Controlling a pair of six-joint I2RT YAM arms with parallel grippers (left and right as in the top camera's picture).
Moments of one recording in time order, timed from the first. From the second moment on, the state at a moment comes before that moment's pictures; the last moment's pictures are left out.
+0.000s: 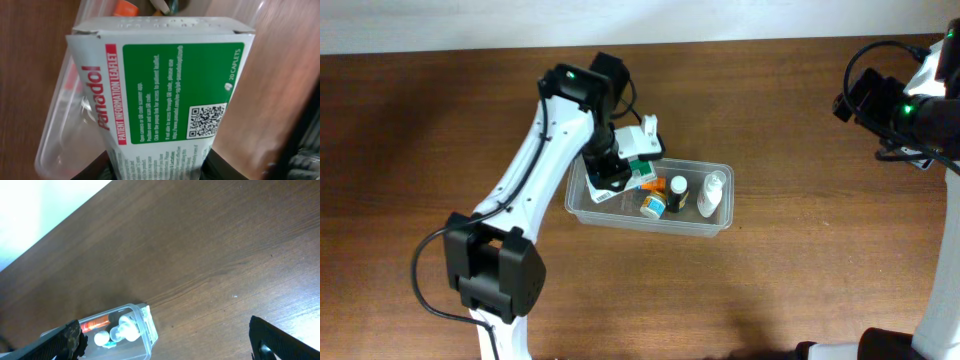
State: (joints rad) left arm -0.42 2.05 1.96 -1.47 0.20 0.90; right arm -0.21 1.56 2.02 -1.46 -0.13 0.39
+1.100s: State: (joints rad) left arm -0.15 1.68 2.12 -1.38 -0.14 0.20; right arm -0.21 1.56 2.02 -1.46 -0.13 0.39
